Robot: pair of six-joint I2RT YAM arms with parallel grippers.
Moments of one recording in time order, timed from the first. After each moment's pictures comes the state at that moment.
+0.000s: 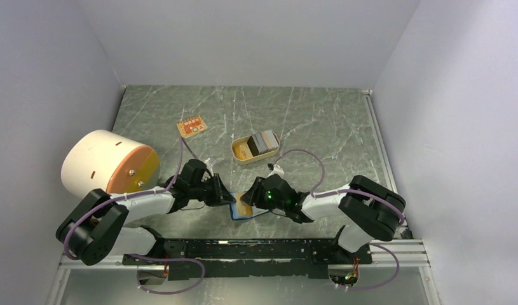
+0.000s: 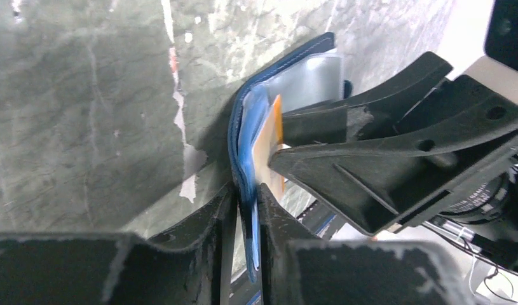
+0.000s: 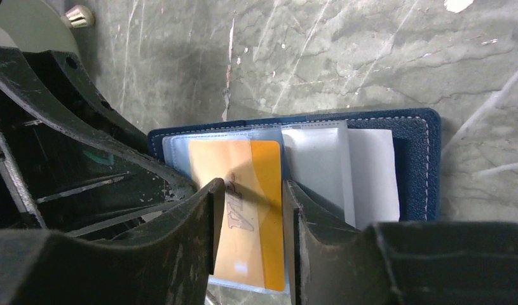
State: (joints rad) left arm -0.62 1.30 0.37 0.18 0.40 -0.96; right arm 0.99 1.53 0.43 0.51 0.08 1.05
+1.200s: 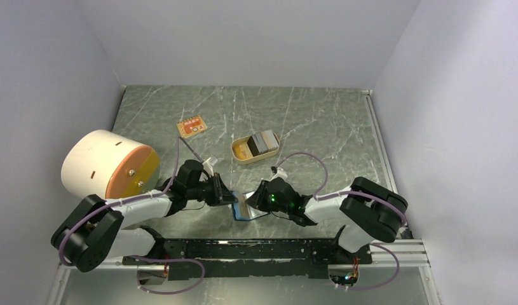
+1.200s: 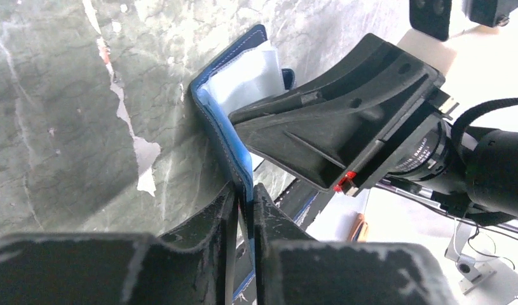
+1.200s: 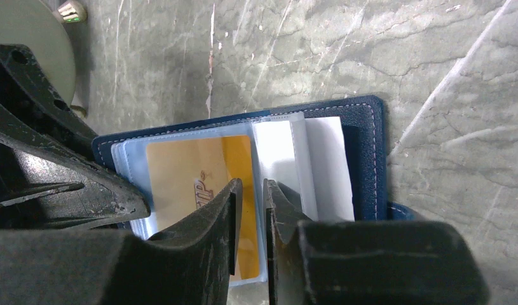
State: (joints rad) left arm -0.62 1.25 0.33 0.26 0.50 -0.97; right arm 0.99 1.52 0.36 0.56 0.07 1.06
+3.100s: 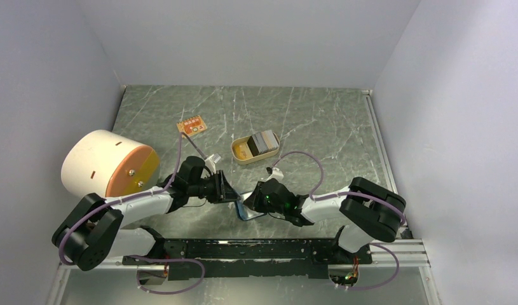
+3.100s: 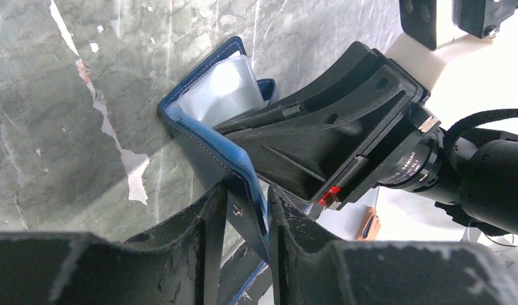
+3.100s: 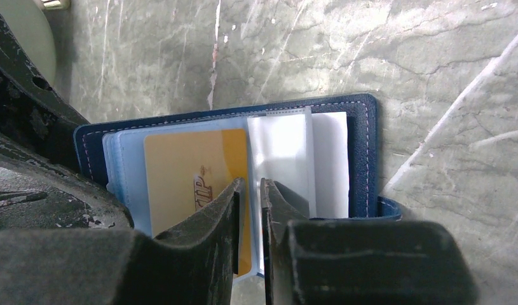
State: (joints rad) left arm -0.62 1.25 0.39 0.22 0.52 -0.89; right arm 1.04 1.53 0.42 0.49 0.13 1.03
